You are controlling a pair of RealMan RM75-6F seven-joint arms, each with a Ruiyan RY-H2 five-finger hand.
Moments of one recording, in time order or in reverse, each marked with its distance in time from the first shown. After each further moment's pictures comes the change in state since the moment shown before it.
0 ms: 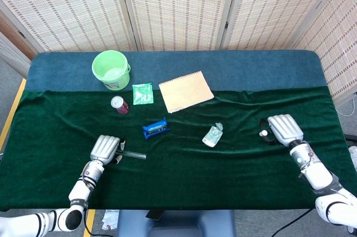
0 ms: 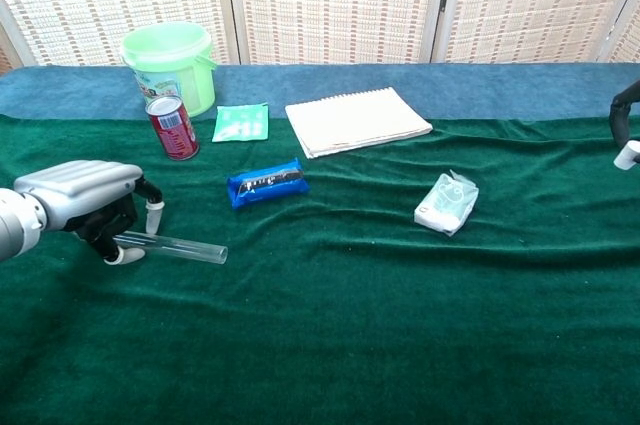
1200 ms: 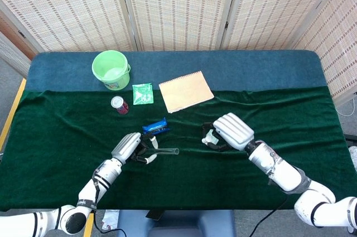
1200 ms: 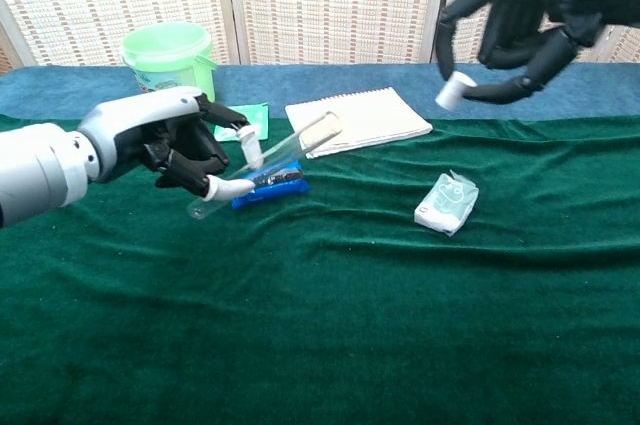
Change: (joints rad) left arm -0.025 0.061 -0.140 -0.268 0.138 -0.098 -0.610; right arm 0.148 0.051 0.115 -0.329 -0.258 0.003 0.195
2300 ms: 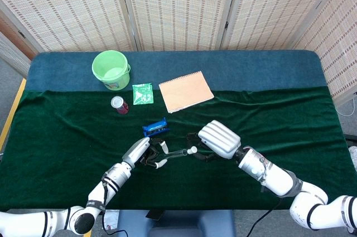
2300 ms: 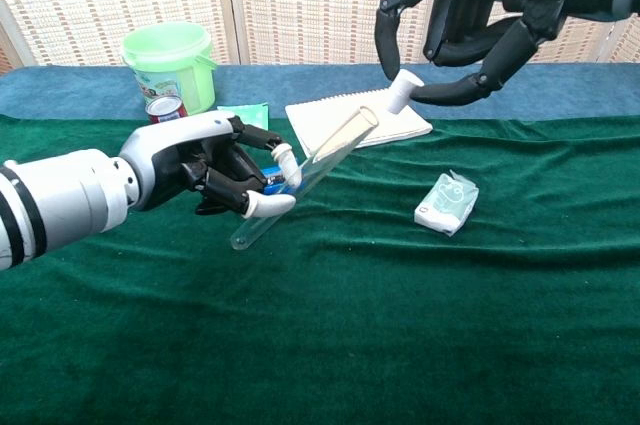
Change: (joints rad) left arm -0.028 -0.069 0.005 0.024 -0.033 -0.030 -0.124; right arm 0.055 -0.011 -0.031 -0.045 -0.075 0.022 0.051
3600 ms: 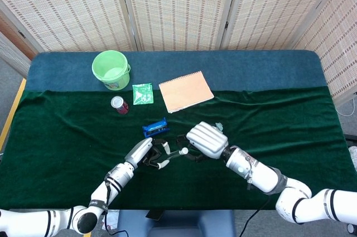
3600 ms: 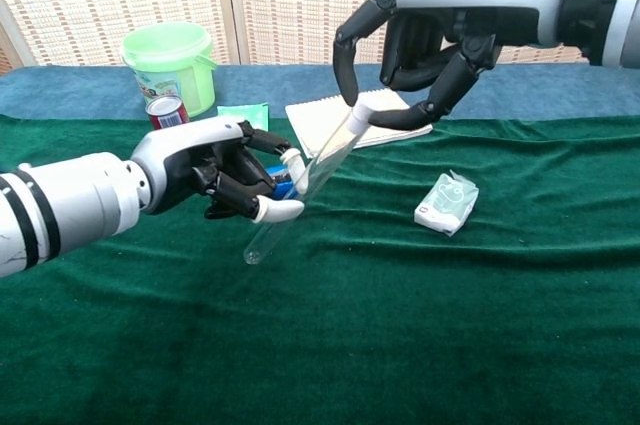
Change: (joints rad) left arm -0.020 -0.017 -0.002 0.005 -0.023 0.000 0.007; right arm 0.071 -0.092 -0.004 0.038 0.080 -0.043 -0.093
